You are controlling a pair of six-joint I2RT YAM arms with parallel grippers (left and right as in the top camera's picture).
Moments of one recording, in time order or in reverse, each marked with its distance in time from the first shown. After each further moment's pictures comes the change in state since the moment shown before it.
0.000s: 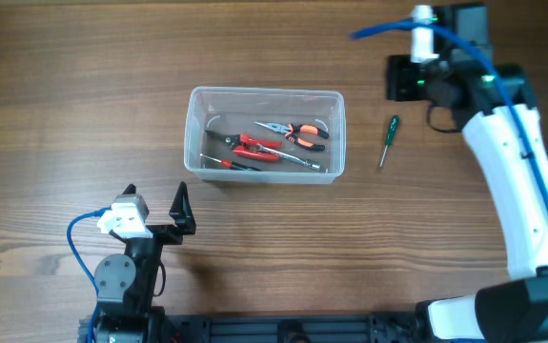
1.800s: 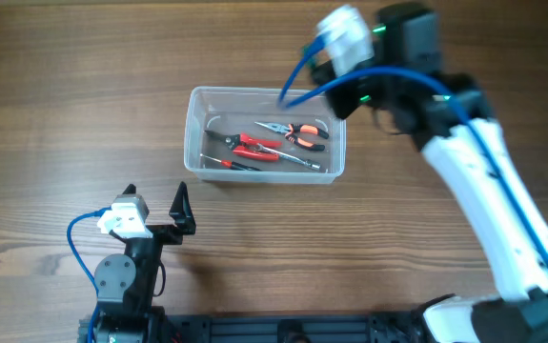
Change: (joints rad) left arm 0.000 0.000 0.000 0.000 0.000 0.000; right arm 0.301 -0.003 0.015 0.144 -0.347 -0.418
